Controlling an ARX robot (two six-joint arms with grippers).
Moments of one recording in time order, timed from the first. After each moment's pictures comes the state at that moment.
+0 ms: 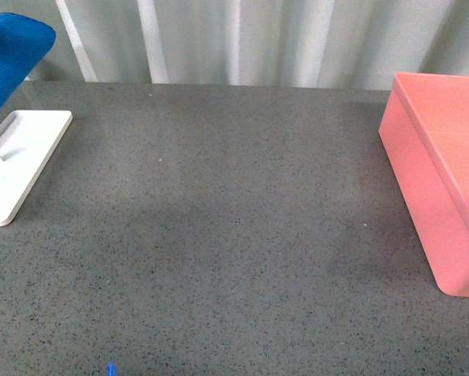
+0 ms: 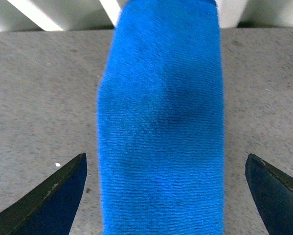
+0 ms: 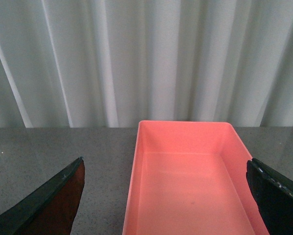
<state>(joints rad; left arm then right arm) 0.15 2.01 1.58 -0.34 -0.13 0.17 0.00 0.00 0.02 0.00 0.00 0.00</state>
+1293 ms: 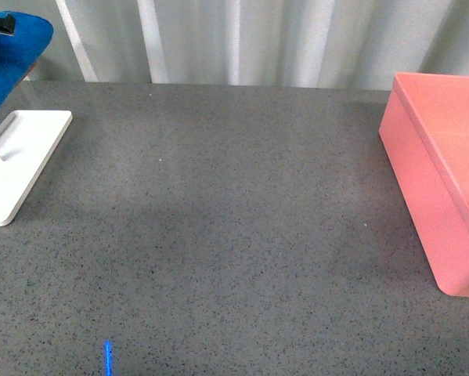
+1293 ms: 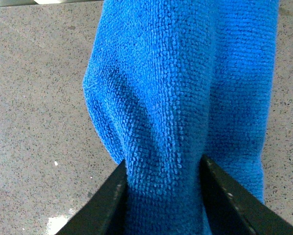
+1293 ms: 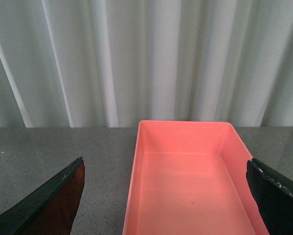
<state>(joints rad) 0.15 2.18 1.68 -0.35 -0.21 0.18 0.00 0.00 0.02 0.00 0.00 0.00</state>
